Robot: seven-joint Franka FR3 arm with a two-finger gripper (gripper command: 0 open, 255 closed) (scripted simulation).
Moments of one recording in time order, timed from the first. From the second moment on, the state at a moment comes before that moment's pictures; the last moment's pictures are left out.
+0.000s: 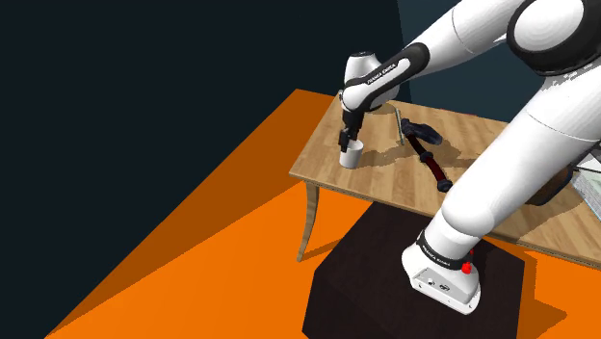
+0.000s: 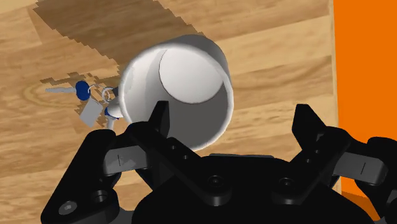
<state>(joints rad) -0.16 -0.10 -0.19 -2.48 -0.15 2.35 -0.35</state>
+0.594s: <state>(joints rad) -0.16 -0.04 -0.19 -2.50 -0.15 2.44 -0.36</state>
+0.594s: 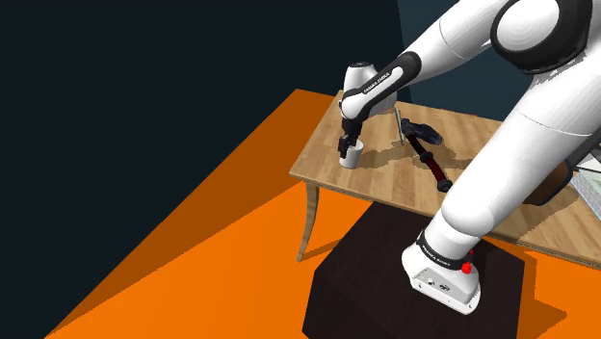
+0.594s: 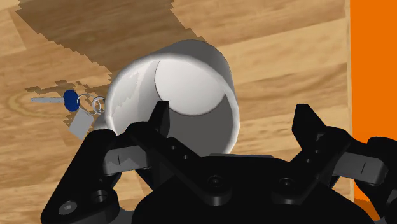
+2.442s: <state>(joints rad) -0.16 -0.17 -0.18 -2.44 -0.15 2.25 -0.36</state>
